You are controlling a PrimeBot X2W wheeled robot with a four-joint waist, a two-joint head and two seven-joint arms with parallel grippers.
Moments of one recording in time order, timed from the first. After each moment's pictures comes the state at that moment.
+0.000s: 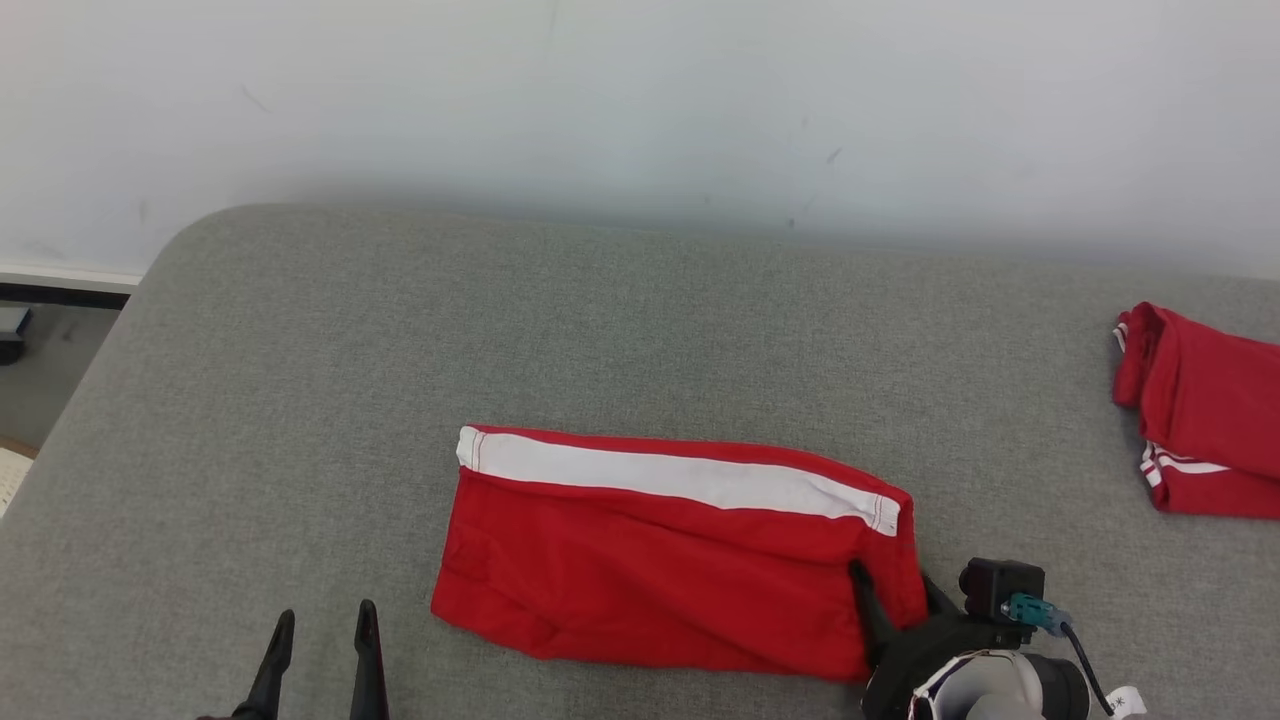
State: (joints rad) left arm 0.04 0.05 0.01 0.21 -0.21 -0.09 -0.26; right arm -0.45 -0.05 0.24 1.07 0.43 0.13 -0.27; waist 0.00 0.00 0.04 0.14
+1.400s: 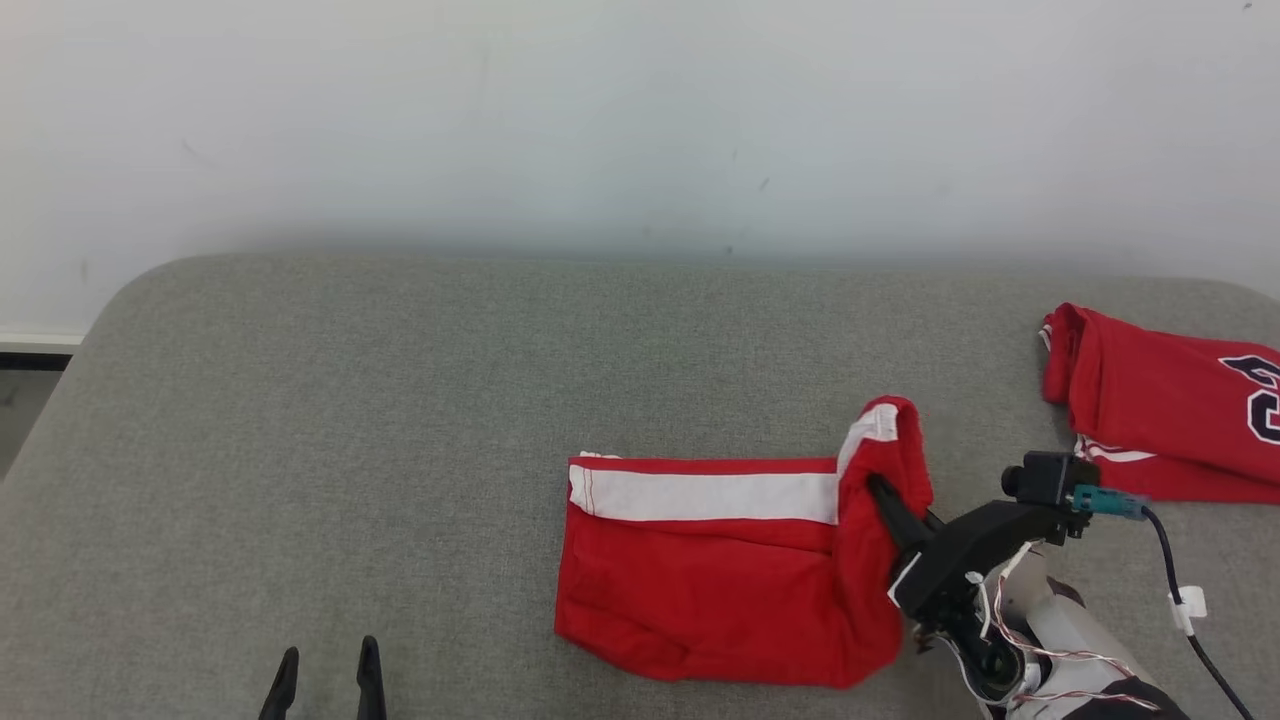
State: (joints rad) left arm 0.07 0.05 0.01 0.25 -0.23 -0.08 -0.26; right arm -0.47 -0.20 0.34 0.75 0.90 0.13 0.05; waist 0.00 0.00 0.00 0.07
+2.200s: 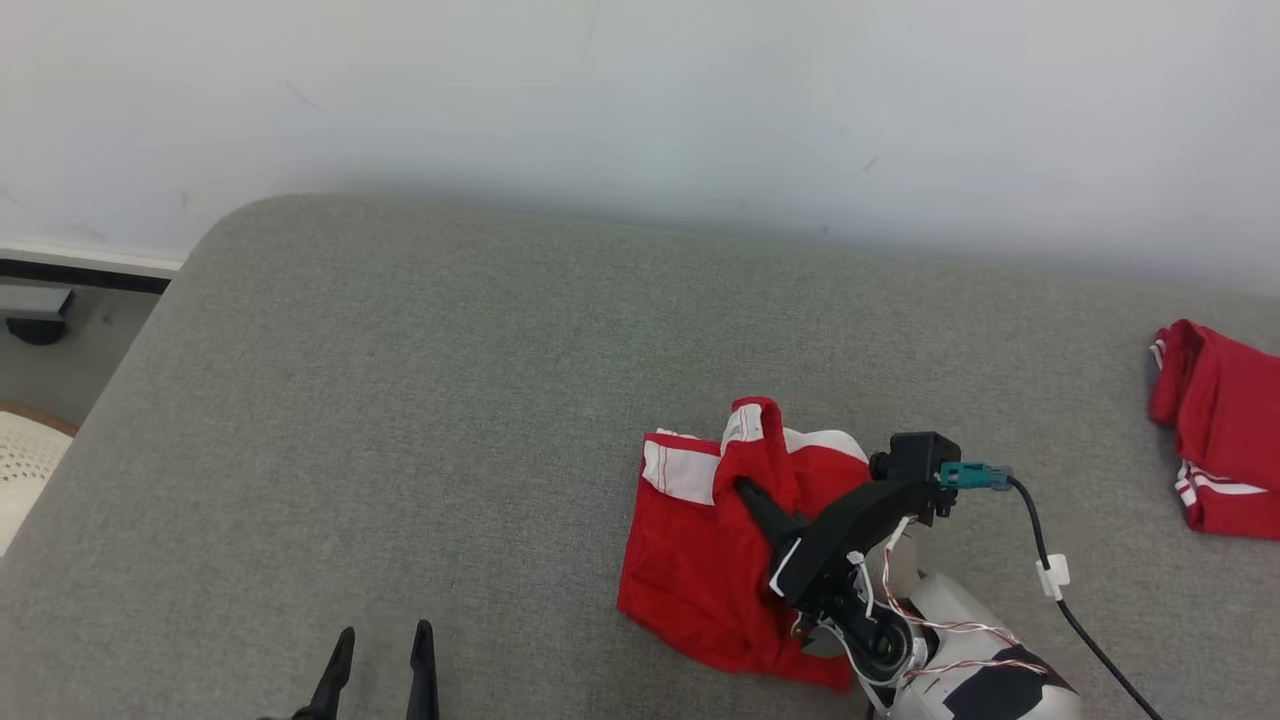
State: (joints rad) left arm 0.03 0.05 -0.09 0.28 -0.26 -0.06 -0.26; right arm -0.58 -0.05 0.45 0.82 1.05 0.13 0.14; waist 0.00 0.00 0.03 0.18
